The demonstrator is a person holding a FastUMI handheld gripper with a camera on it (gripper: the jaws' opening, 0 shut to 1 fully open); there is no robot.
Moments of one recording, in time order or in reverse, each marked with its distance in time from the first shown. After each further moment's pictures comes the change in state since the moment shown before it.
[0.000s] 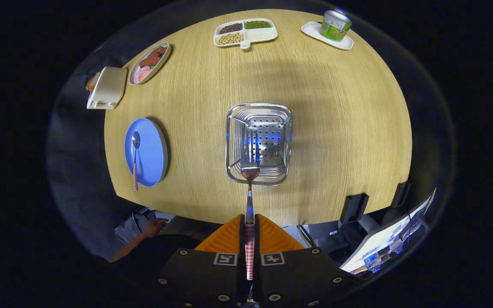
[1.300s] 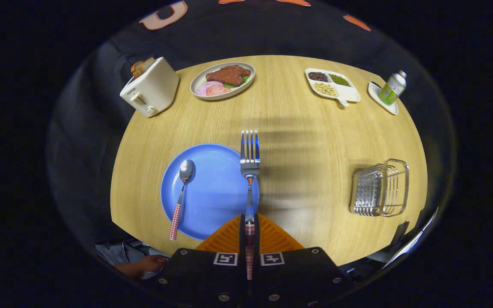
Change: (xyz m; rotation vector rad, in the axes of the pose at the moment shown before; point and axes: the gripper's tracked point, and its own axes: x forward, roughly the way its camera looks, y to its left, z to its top) arm 0.028 0.194 0.047 -0.087 -0.482 -0.049
